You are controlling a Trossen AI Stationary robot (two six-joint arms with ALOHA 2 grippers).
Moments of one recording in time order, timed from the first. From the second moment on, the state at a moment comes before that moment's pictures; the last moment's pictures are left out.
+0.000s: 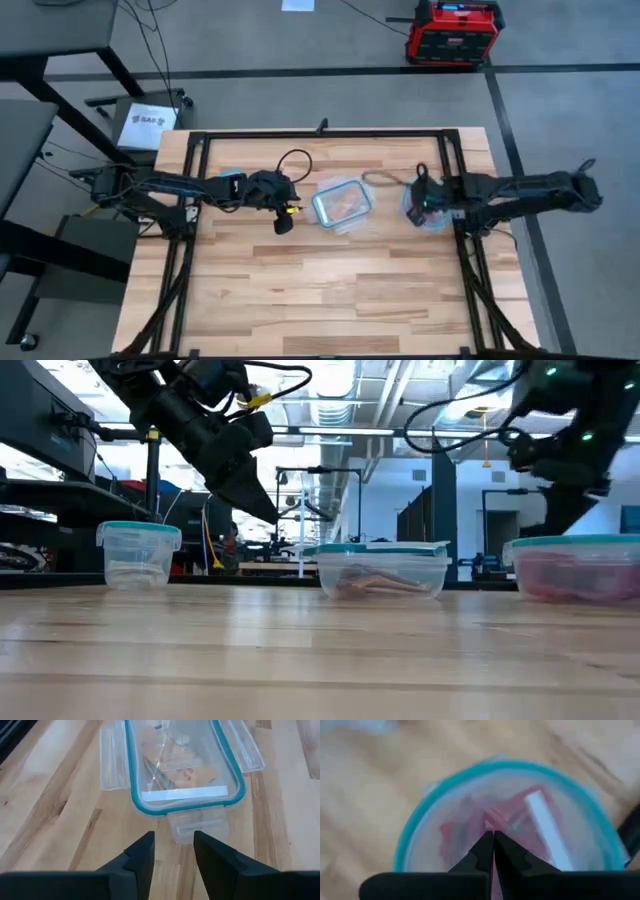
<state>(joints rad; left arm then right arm) 0.14 1.38 0.72 0.08 -0.09 -0.01 -0.15 0.91 0.60 -0.93 0.35 0.65</state>
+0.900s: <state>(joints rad) 0.14 1.38 0.72 0.10 -0.09 0.00 -0.21 0.93 0.61 -0.96 0.13 0.78</state>
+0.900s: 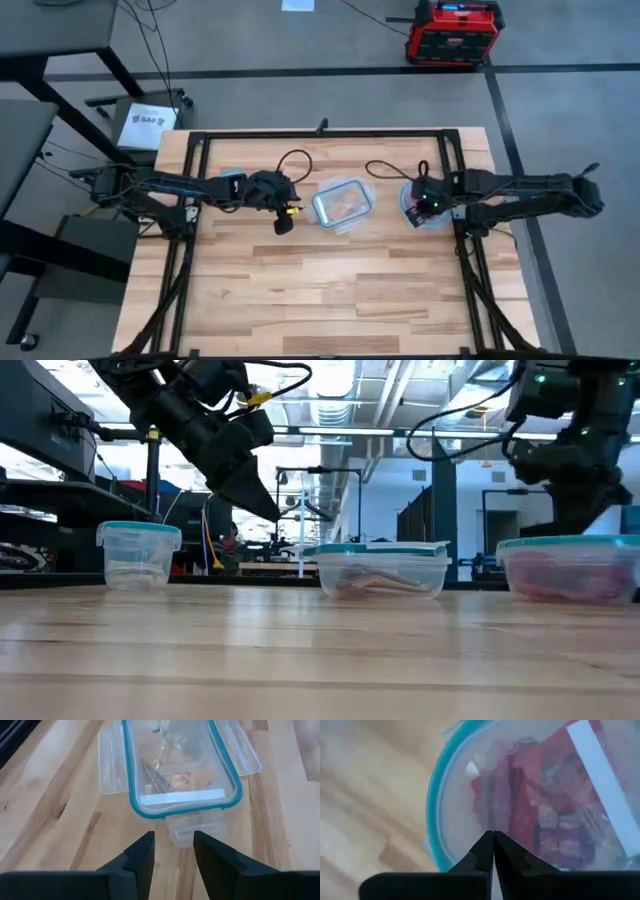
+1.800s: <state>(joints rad) 0.13 1.38 0.72 0.09 -0.09 0.00 0.16 1.06 0.35 -0.17 0.51 0.60</state>
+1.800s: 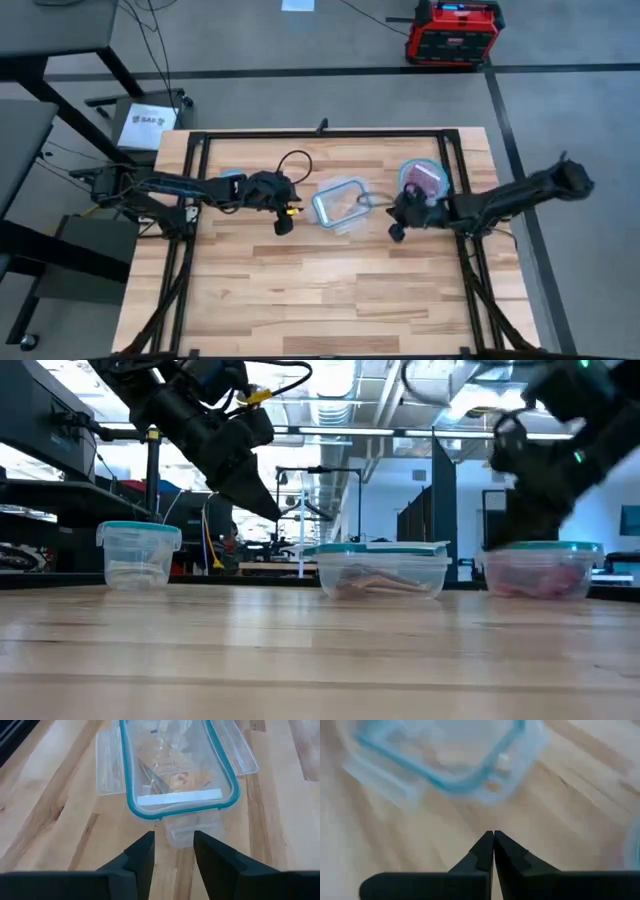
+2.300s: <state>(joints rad) 0.13 1.38 0.72 0.09 -0.09 0.01 0.00 1.45 0.32 0.36 0.57 0.39</state>
